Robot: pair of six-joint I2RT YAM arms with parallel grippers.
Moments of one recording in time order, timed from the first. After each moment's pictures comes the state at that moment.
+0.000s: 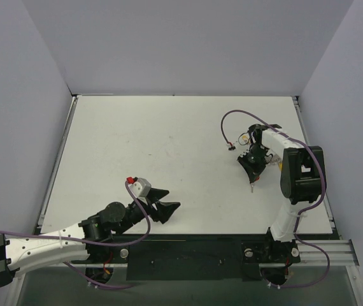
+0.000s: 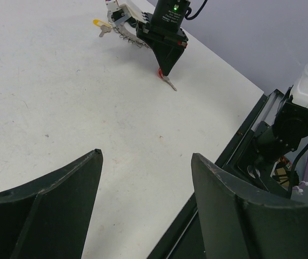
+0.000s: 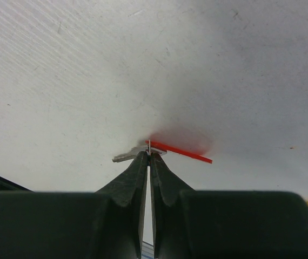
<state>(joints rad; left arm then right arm) -1.20 0.58 0.22 0.35 -0.28 -0.40 0.11 1.86 1.21 -0.99 -0.13 -0.66</state>
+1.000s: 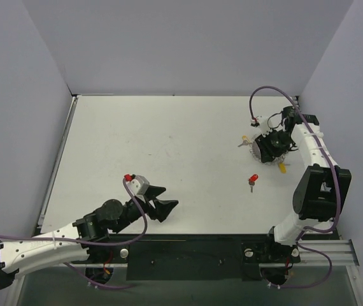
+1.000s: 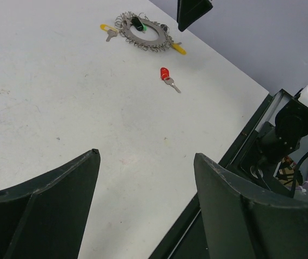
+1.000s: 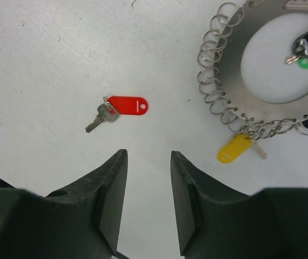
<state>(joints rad) -1.18 0.52 0.29 0.21 -0.29 -0.37 -0.09 1.65 1.33 -1.04 -0.32 -0.79</state>
